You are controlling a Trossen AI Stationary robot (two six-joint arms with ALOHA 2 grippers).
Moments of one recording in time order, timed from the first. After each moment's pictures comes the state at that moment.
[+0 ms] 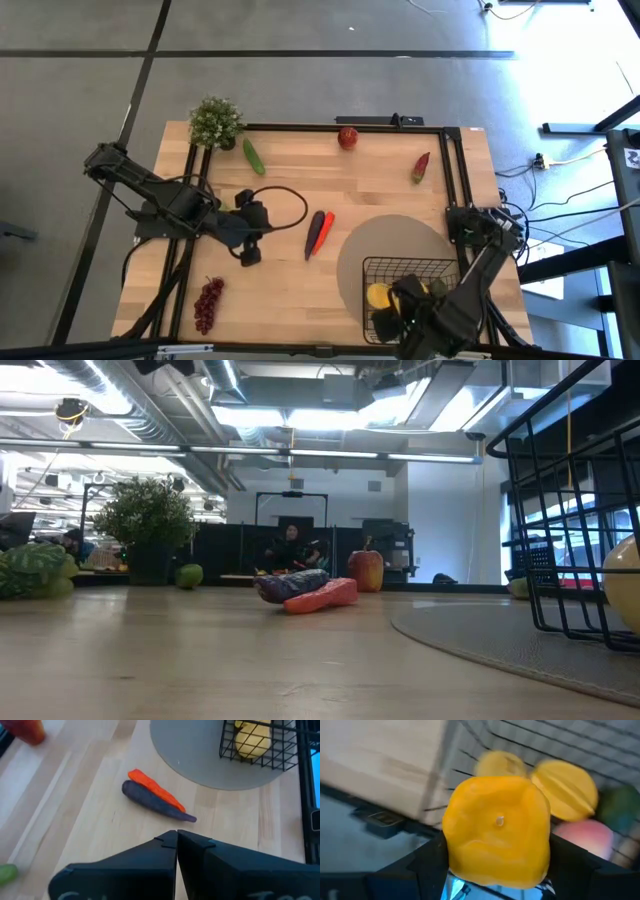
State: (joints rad) left arm -0.46 1.20 1.14 -0.75 -0.46 -0.54; right arm 0.88 2.02 2.06 -1.57 0.20 2.14
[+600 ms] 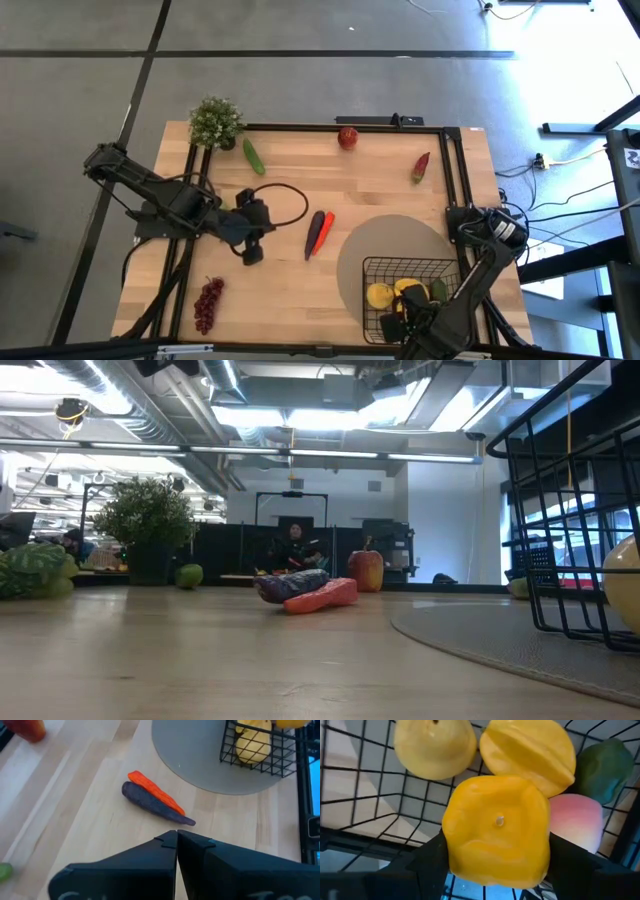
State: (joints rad) left arm -0.44 1.20 1.14 -0.74 -0.45 -0.56; right arm 0.92 2.02 1.76 -1.39 0.07 2.27
